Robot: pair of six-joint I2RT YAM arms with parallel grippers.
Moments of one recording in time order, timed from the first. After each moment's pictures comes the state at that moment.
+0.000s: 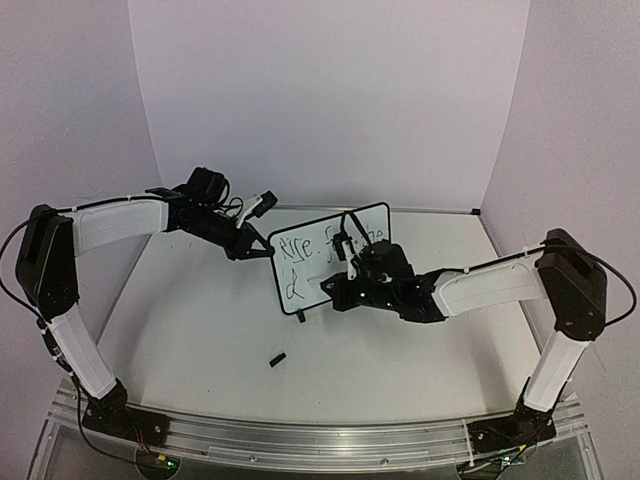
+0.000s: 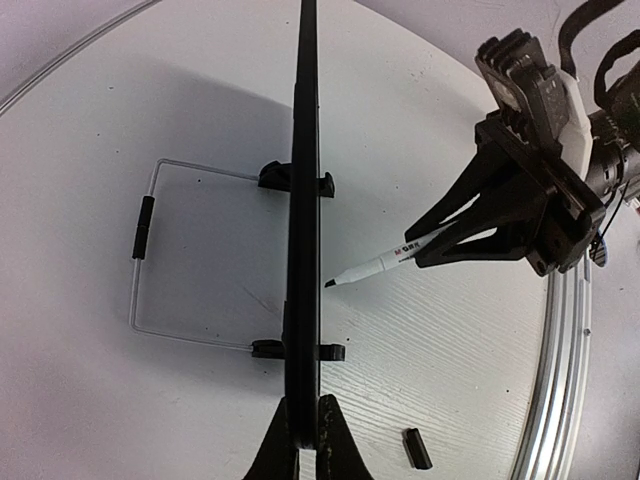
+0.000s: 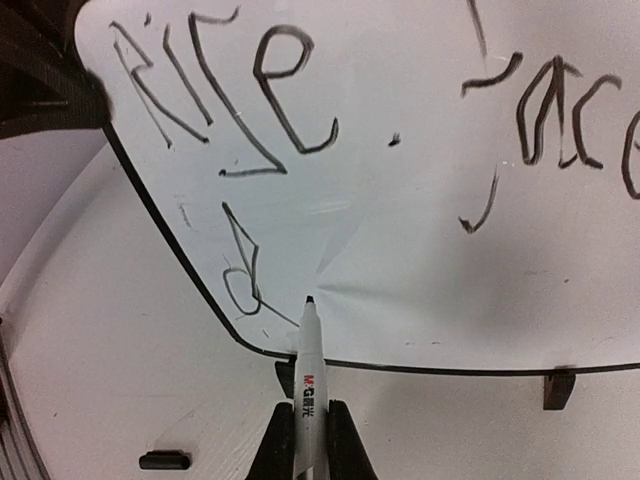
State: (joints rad) left arm -0.50 1.71 1.33 -0.46 0.68 0.29; right arm 0.92 1.79 0.99 0.28 0.07 0.39
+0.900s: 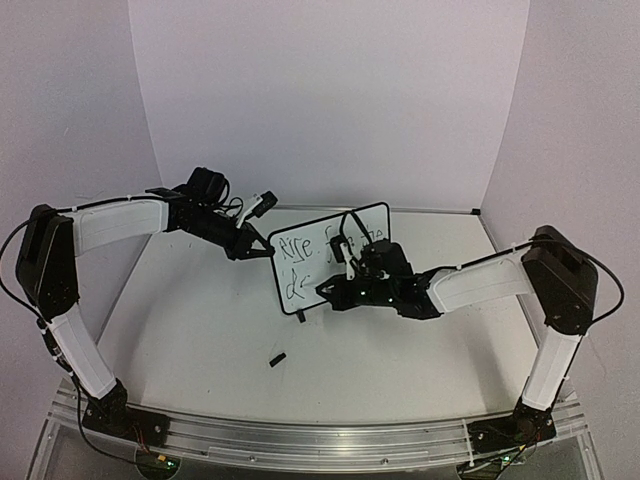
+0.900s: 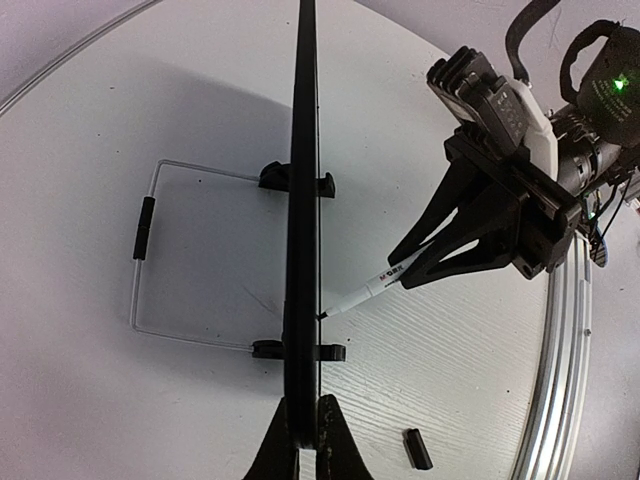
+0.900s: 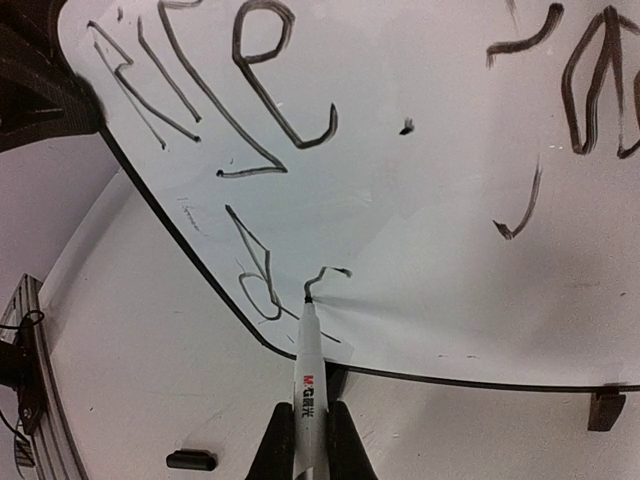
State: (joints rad) left arm -0.50 1.72 1.33 -0.46 0.67 0.29; right arm 0.85 1.85 1.01 0.34 -0.12 0.44
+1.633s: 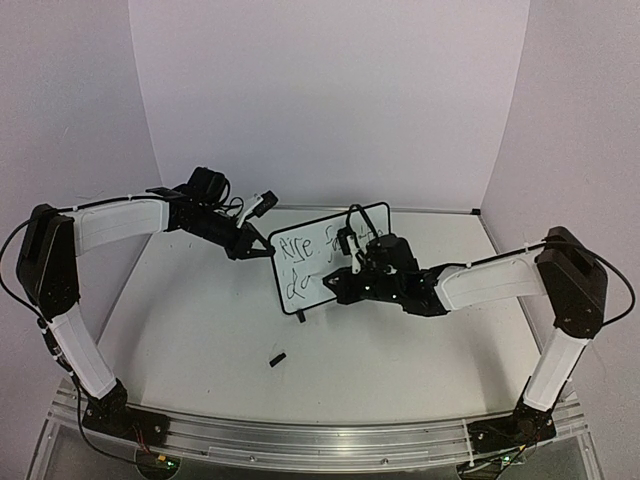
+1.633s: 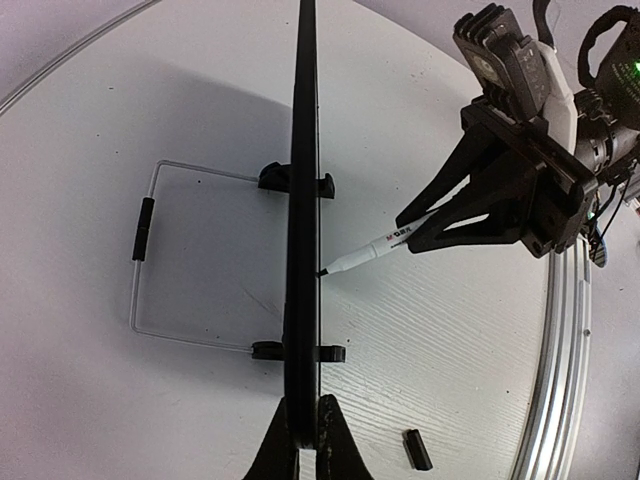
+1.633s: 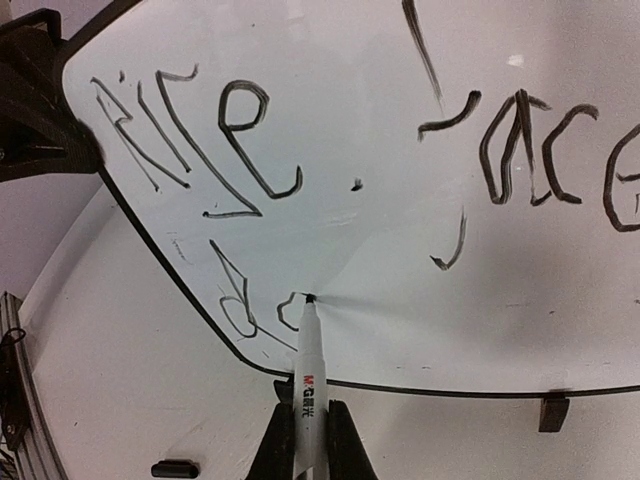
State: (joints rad) left arm -0.50 1.72 1.34 -0.46 0.68 0.29; right arm 0.85 1.79 1.00 0.31 -0.03 0.41
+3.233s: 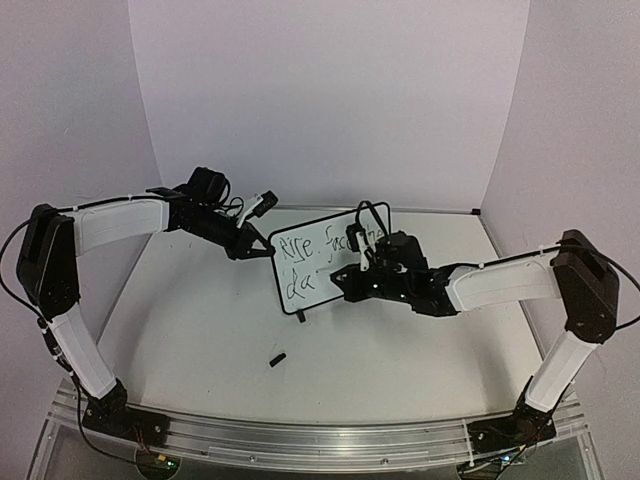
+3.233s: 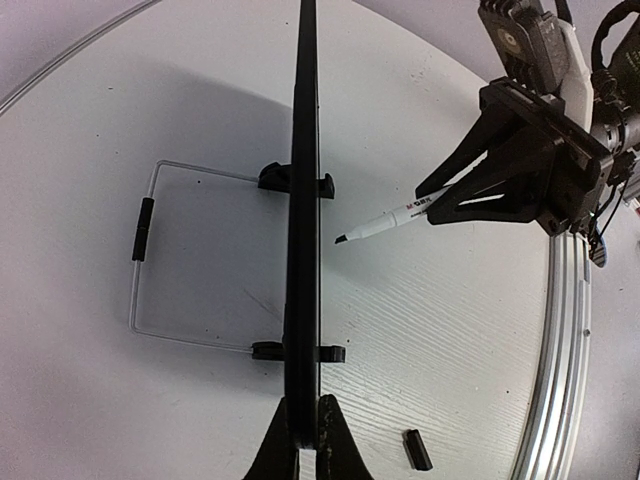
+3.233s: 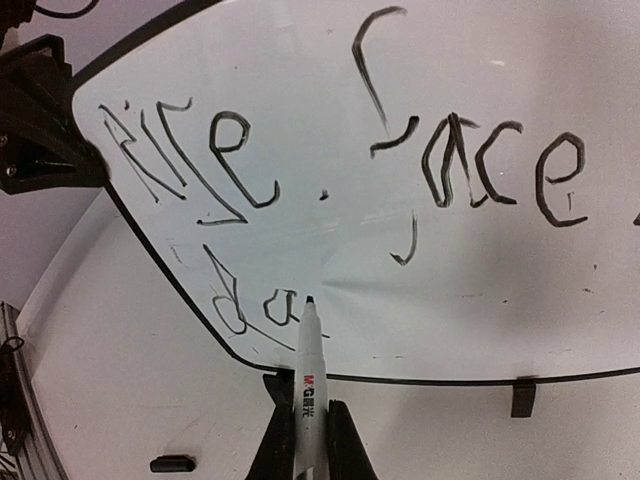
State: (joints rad) left arm -0.50 1.72 1.34 -0.46 0.68 0.29; right arm 0.85 1.72 0.95 0.29 0.00 0.41
